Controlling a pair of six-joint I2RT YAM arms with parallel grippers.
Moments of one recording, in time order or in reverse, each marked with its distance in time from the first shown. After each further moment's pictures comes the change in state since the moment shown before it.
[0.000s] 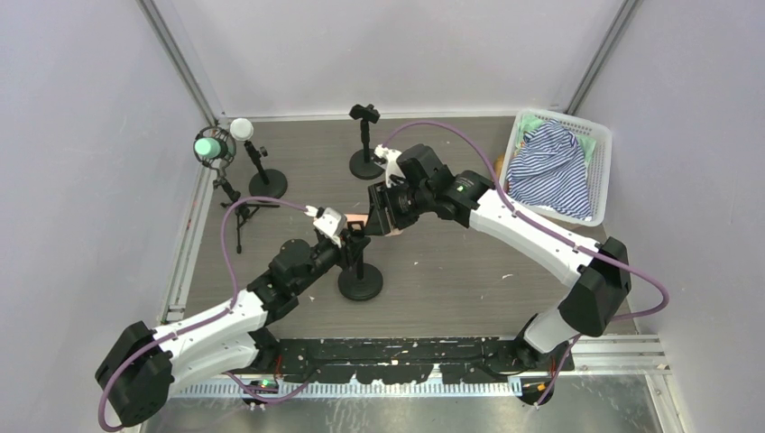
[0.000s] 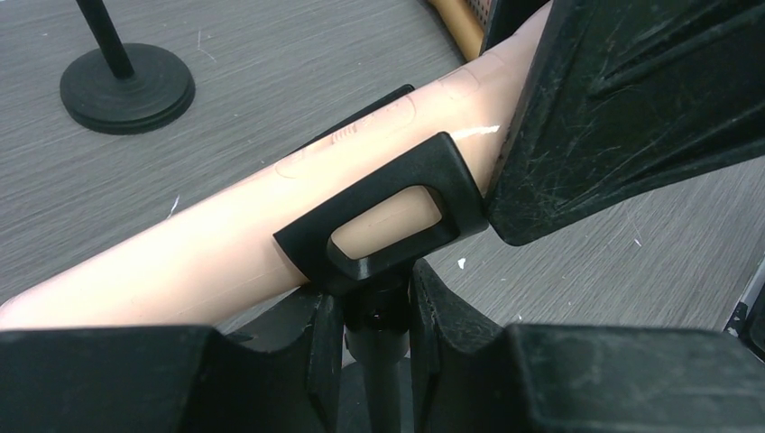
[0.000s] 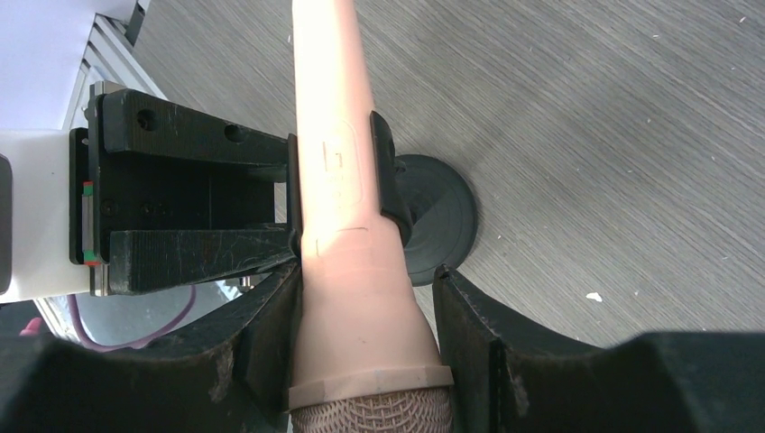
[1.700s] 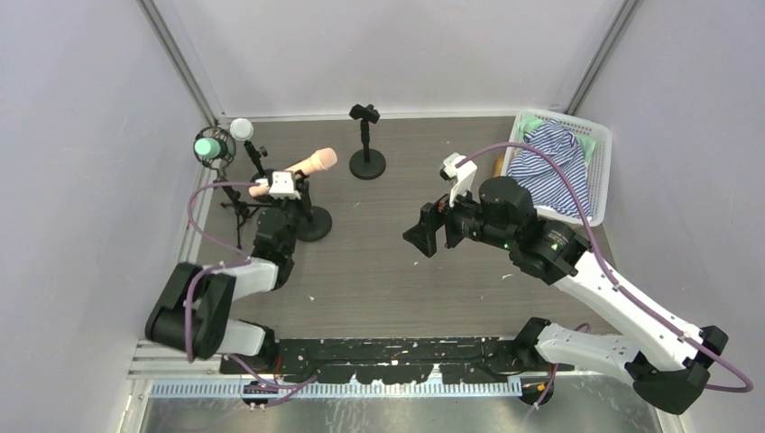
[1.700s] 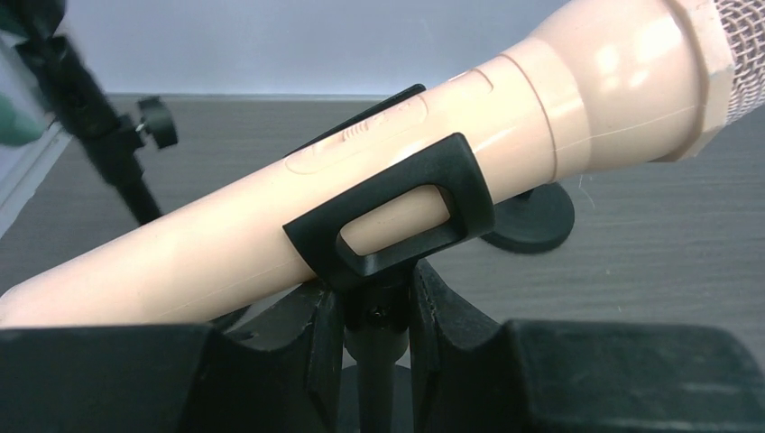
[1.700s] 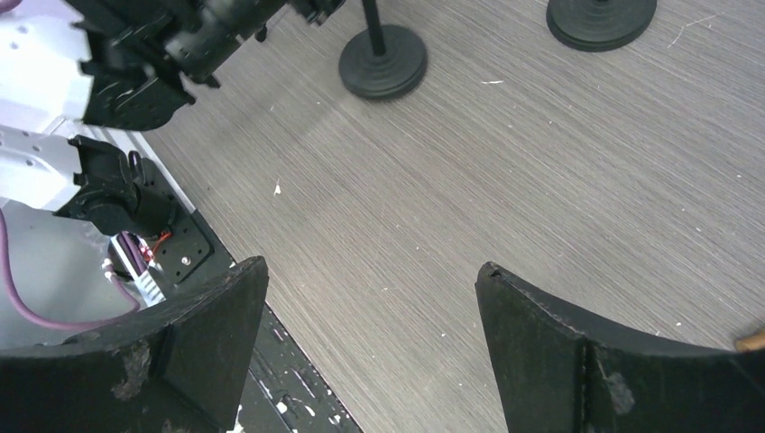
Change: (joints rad) left arm 0.469 0.394 0.014 0.536 -0.230 0.114; right arm 0.002 -0.565 -0.297 0.097 0.180 -0.159
